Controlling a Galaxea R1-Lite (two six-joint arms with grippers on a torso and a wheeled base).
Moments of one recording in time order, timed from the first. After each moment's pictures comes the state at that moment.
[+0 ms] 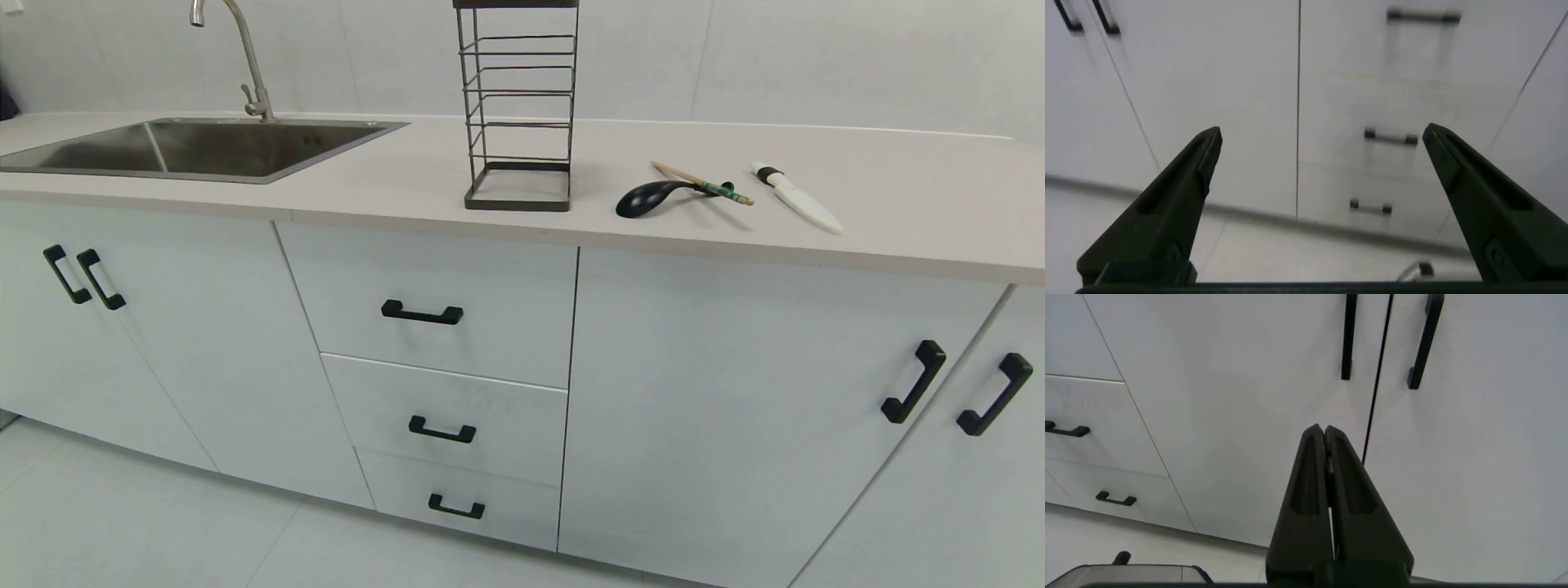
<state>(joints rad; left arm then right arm) 0.00 0.00 0.00 -0.09 -0.04 -0.03 0.00 0.00 0.00 0.00 0.02 0.00</state>
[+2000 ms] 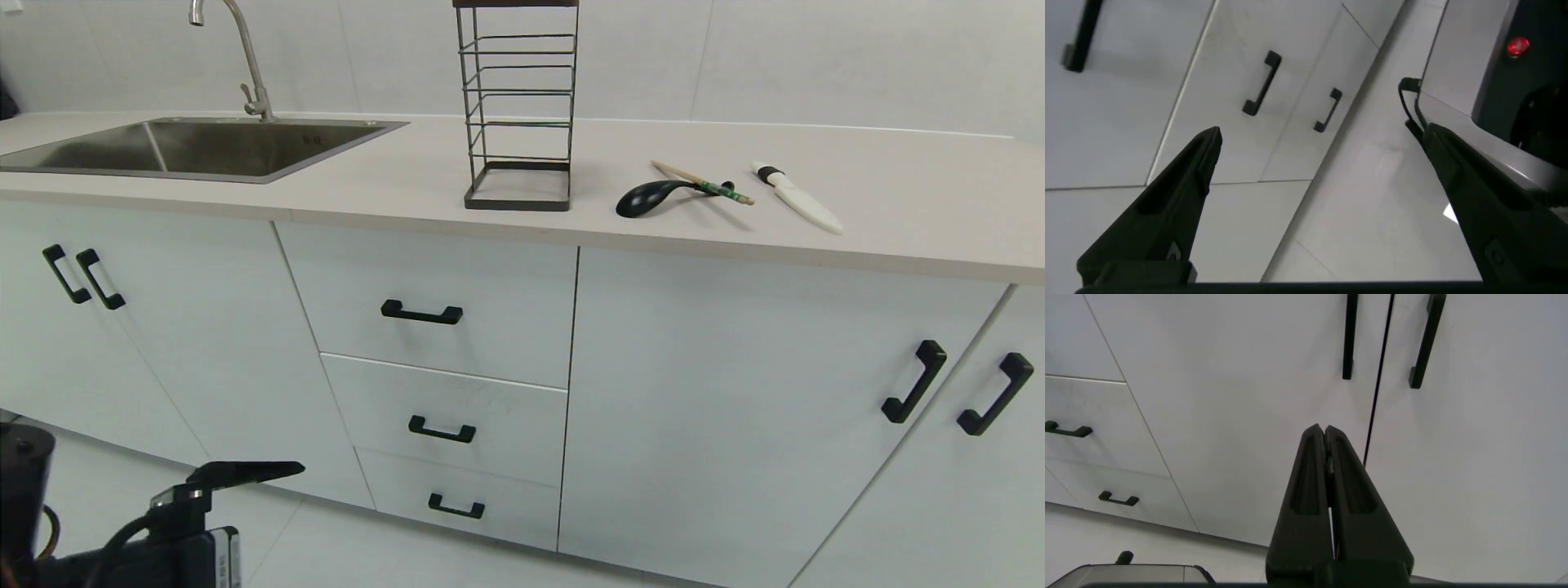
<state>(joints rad) -0.38 1.11 -0.29 -0.19 -0.32 0.97 0.00 0.00 0.00 0.00 0.03 0.01</state>
